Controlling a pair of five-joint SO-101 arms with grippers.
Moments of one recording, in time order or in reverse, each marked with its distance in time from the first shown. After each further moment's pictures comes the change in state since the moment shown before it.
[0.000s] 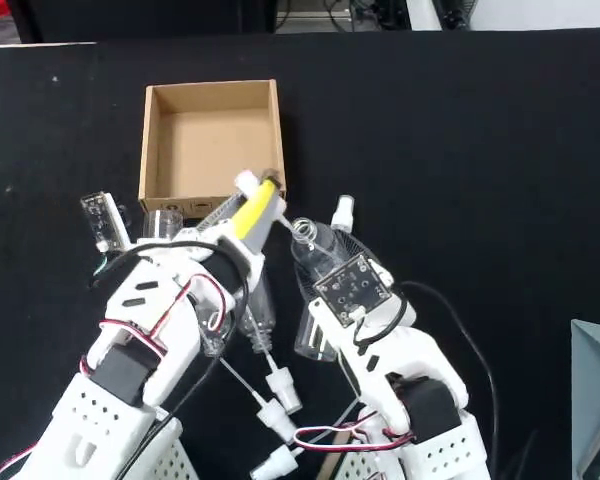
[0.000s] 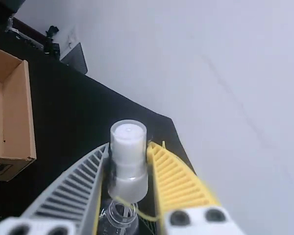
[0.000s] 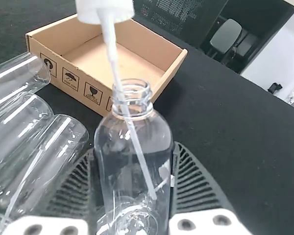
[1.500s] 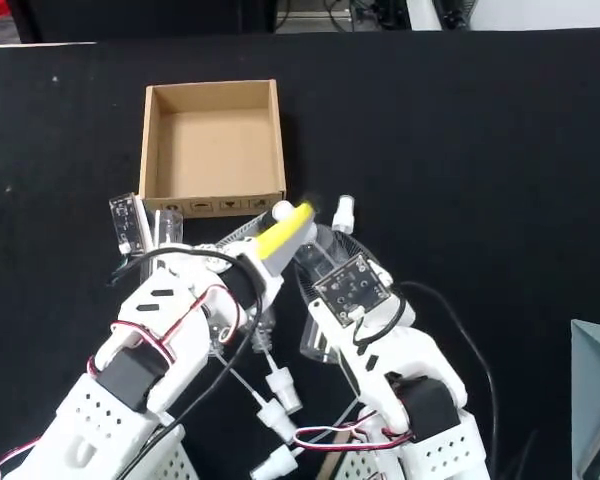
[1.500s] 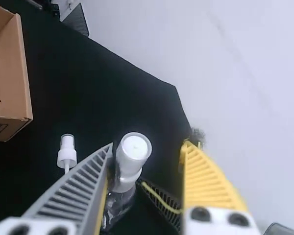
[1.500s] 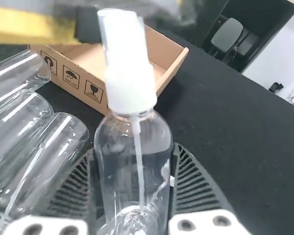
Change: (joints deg) left arm 4.9 0.1 -0.2 6.3 1.7; right arm 0.0 0.0 0.4 0.1 -0.1
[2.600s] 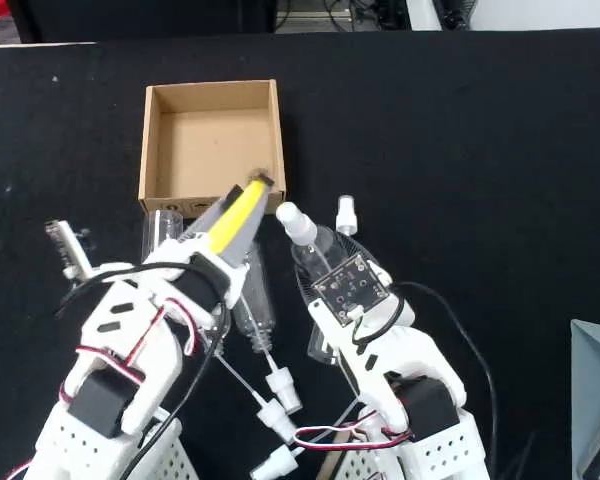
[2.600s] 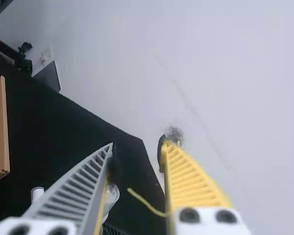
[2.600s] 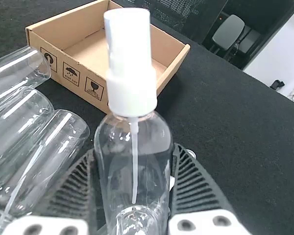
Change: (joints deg) left arm -6.1 -14.2 1.1 -1.2 3.2; right arm 0.0 0.0 0.4 0.0 -0.2
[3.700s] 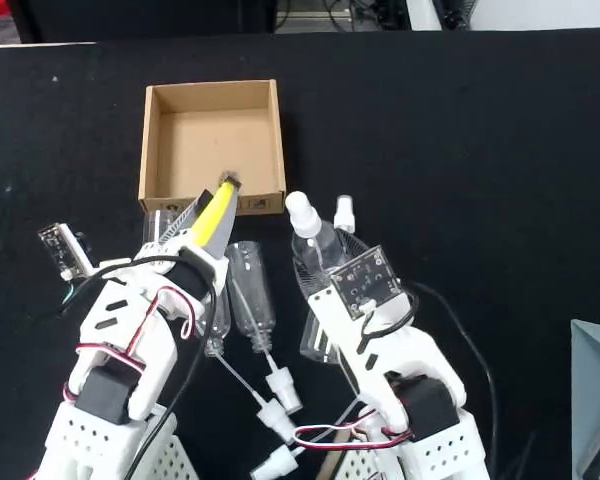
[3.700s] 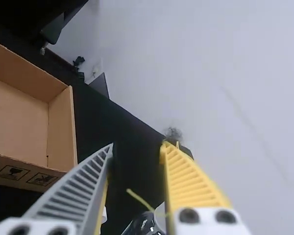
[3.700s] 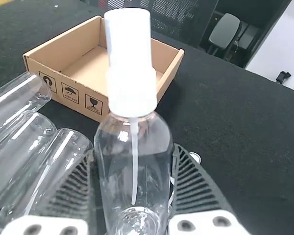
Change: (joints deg) left arm -8.1 -1.4 8.3 -0.3 -3.8; right arm 0.0 0.0 0.1 -1.9 -7.6
